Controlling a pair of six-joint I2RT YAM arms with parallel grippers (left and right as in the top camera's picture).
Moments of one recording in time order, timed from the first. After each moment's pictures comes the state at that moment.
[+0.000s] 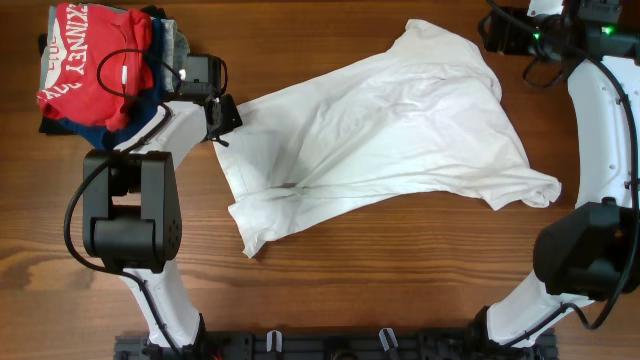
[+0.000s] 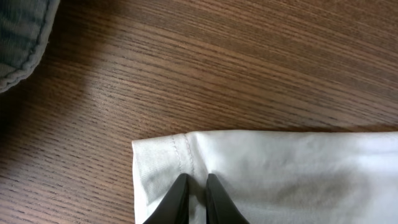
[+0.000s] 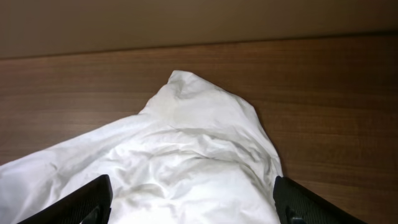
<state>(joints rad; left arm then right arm) -0.08 2.05 1.31 -0.42 -0.09 -0.42 -0.15 1.88 1.83 -0.79 -0.27 -0.06</state>
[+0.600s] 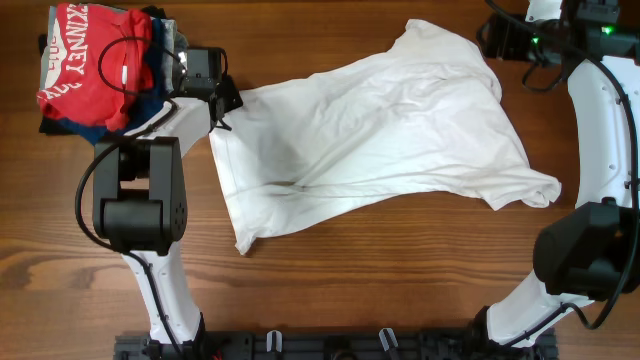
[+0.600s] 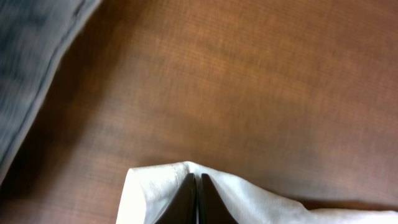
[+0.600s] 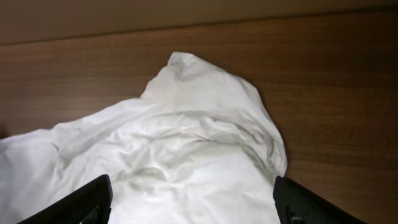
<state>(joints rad) -0.07 2.17 1.37 -0.15 -0.11 -0.42 -0.15 1.88 1.83 -0.85 -0.27 -0.06</state>
